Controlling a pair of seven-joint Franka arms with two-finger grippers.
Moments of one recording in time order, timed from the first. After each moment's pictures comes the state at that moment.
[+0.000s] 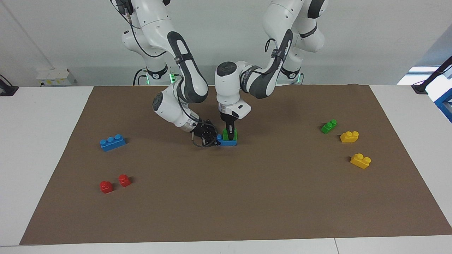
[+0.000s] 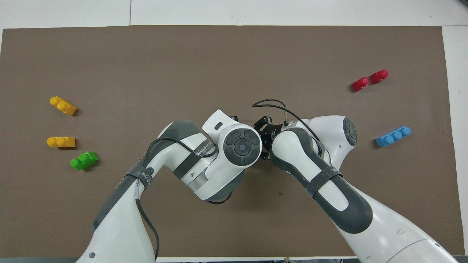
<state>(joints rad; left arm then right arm) -0.70 0.35 -0.08 -1.83 0.21 2.25 -2.43 0.45 0.31 0.00 -2.13 1.12 2.48 1.13</state>
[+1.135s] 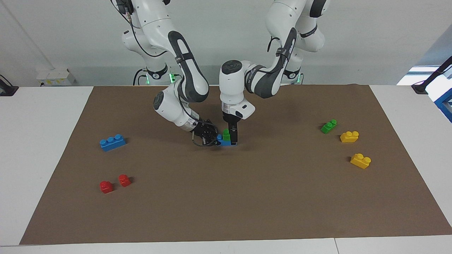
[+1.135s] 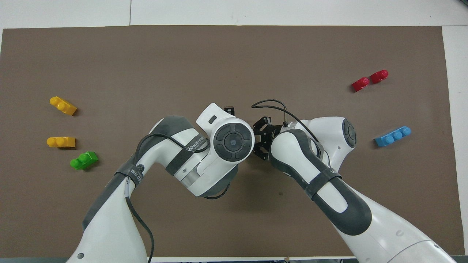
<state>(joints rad) -0.68 0.31 -0.07 -1.83 0.21 2.26 -2.41 0.46 0.31 0.00 -2.13 1.12 2.50 1.13</state>
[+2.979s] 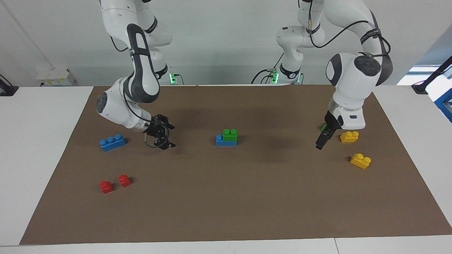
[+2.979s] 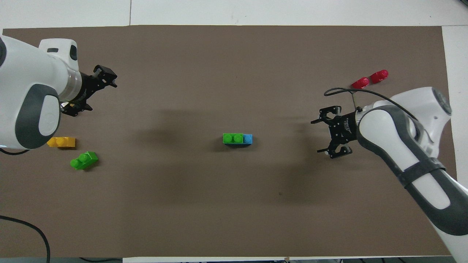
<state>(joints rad) -0.07 0.15 -0.06 -1.79 0.02 2.05 -0.77 0.04 0.15 -0.02 -2.12 0.61 2.05 1.11</state>
